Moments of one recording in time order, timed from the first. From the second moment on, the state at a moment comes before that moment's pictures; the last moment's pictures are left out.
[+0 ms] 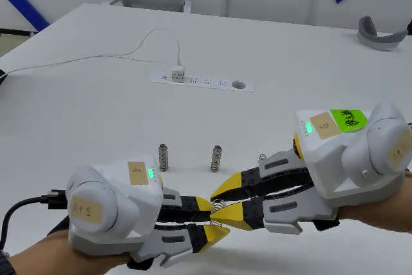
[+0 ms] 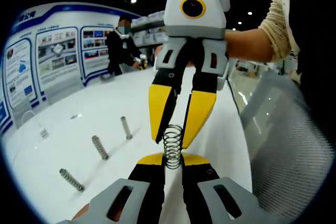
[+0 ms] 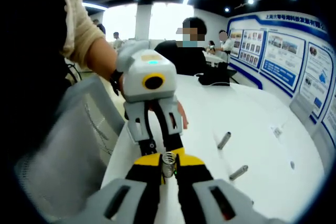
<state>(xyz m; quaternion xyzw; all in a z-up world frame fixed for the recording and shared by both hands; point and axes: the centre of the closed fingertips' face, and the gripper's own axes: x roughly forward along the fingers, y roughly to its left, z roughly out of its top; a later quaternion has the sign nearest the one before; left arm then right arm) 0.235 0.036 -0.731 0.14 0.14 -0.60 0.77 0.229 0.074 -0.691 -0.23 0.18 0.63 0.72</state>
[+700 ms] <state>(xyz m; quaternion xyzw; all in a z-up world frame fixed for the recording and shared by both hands) 0.242 0.050 -0.730 0.12 0.15 -0.58 0.79 0.241 0.060 -0.682 -0.21 0.17 0.61 0.75</state>
